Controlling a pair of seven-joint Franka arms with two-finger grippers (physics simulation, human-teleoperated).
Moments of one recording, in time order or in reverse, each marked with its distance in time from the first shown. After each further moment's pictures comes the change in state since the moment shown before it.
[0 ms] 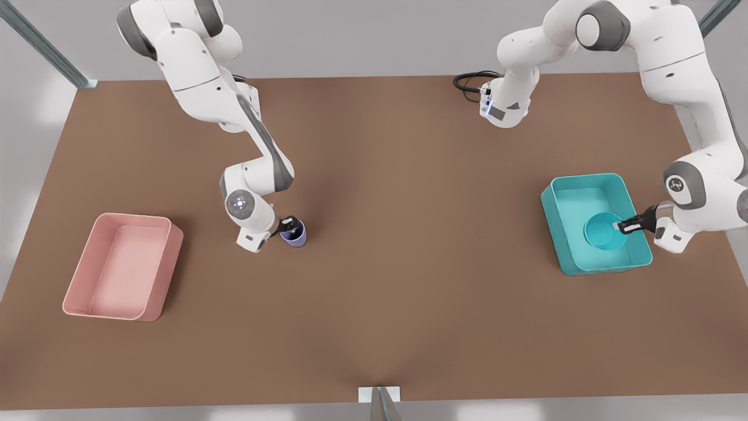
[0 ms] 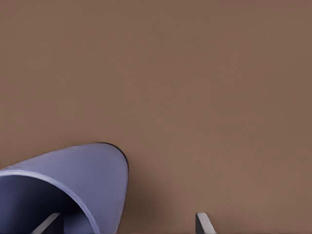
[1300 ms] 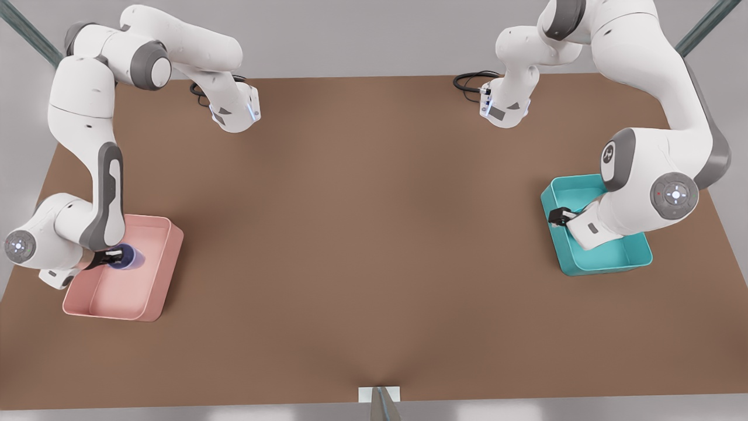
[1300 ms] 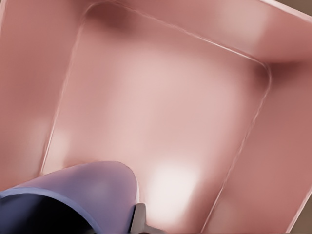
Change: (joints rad) left arm -0.310 -0.003 -0.192 0.518 0.168 -0.420 0.098; right arm -0.560 0.207 -0.234 0.467 -0.101 -0.329 -0.627
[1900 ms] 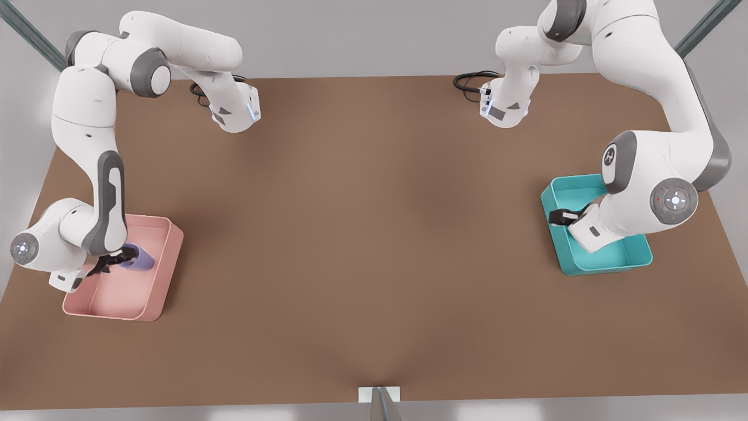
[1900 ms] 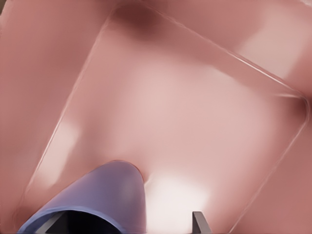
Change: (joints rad) left arm 0.006 0.007 -0.001 -0.002 0.001 -0.031 -0.085; right arm -0.014 0.035 0.006 0.004 0.079 0.046 -0.204
